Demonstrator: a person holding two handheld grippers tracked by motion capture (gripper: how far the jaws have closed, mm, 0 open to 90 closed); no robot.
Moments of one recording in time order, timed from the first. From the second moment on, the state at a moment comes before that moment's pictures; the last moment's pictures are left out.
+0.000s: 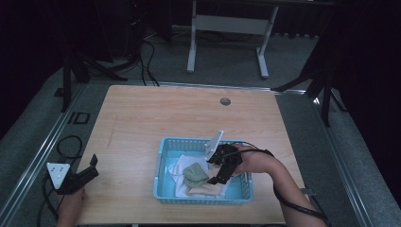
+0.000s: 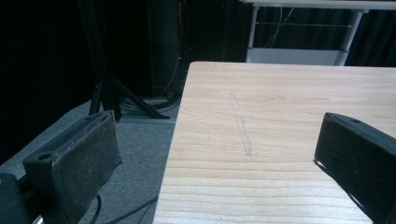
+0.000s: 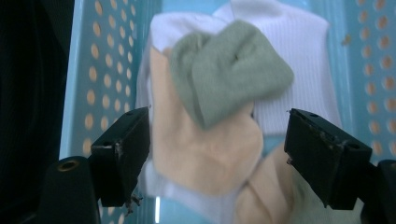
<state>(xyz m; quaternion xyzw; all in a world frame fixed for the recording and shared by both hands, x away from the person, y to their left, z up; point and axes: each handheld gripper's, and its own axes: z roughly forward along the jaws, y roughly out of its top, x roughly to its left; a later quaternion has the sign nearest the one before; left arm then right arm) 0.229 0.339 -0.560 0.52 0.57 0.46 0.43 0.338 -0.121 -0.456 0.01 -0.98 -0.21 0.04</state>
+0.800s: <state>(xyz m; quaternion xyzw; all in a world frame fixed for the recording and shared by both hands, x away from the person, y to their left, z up) 0.229 0.340 -0.560 0.52 0.57 0.46 0.43 0.331 -0.075 -0.490 0.05 -0.99 -0.16 0.05</state>
